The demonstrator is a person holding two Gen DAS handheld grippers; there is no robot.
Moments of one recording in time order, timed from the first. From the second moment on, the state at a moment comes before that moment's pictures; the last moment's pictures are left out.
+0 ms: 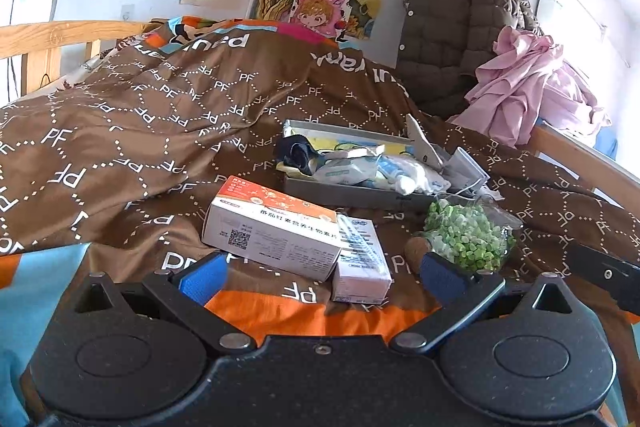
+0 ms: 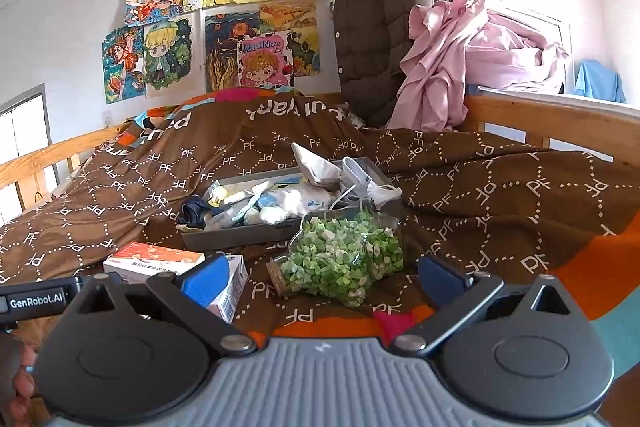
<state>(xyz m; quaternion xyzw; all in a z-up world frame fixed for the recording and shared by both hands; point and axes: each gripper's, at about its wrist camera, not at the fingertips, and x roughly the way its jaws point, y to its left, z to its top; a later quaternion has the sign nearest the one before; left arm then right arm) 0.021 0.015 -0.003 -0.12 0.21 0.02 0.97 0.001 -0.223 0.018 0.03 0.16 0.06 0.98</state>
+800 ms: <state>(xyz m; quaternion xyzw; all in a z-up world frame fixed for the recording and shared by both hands) 0.032 0.013 -0.011 -0.06 0.21 0.02 0.98 0.027 -0.223 -0.003 0.05 0.21 0.06 0.98</state>
